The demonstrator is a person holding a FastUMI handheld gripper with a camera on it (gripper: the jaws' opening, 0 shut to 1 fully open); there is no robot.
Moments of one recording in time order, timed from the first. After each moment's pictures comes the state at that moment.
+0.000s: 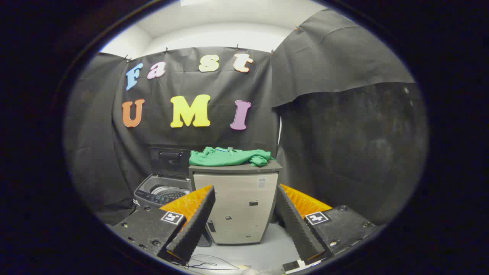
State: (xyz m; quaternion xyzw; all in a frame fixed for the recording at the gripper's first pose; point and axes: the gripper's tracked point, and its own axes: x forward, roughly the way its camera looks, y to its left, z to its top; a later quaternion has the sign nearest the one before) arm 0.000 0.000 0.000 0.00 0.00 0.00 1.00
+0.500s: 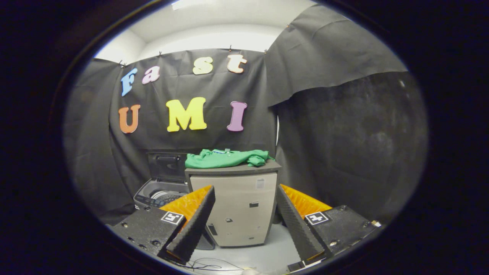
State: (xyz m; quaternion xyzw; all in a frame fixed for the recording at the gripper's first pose) arm 0.011 -0.008 -0.004 0.02 -0.01 0.00 1.00
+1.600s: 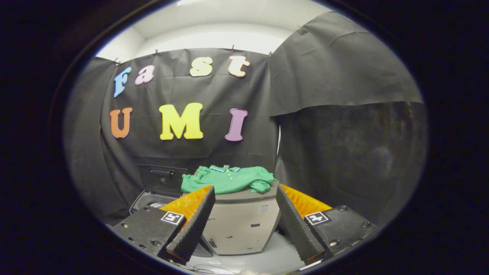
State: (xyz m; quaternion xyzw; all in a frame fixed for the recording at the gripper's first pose) arm 0.102 0.033 0.109 0.00 -0.01 -0.02 1.00
